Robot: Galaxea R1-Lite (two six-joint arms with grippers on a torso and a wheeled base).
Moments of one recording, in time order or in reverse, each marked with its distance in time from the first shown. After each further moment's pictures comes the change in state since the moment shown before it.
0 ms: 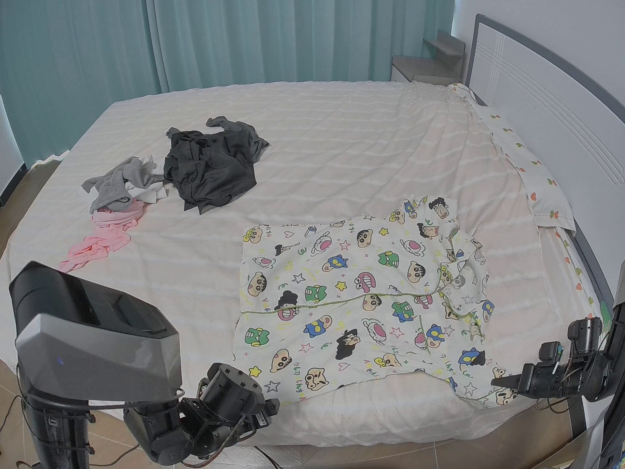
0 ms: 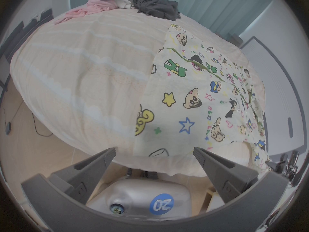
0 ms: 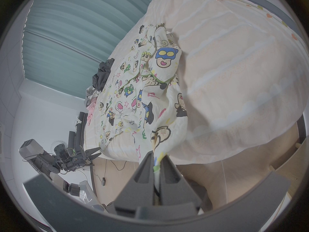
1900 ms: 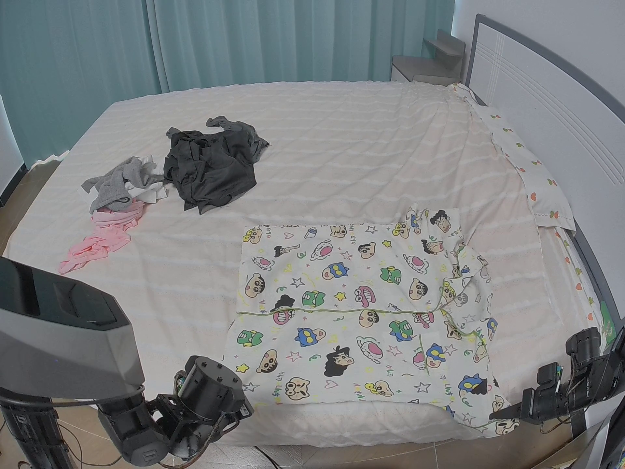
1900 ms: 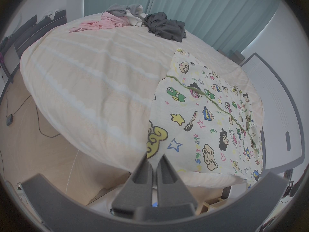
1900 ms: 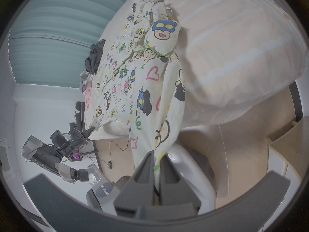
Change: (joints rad) left arm 0.010 -0.137 0.070 0.000 0.111 -0.050; right arm 0.036 -0.182 0.000 0.463 -0.008 -0.079
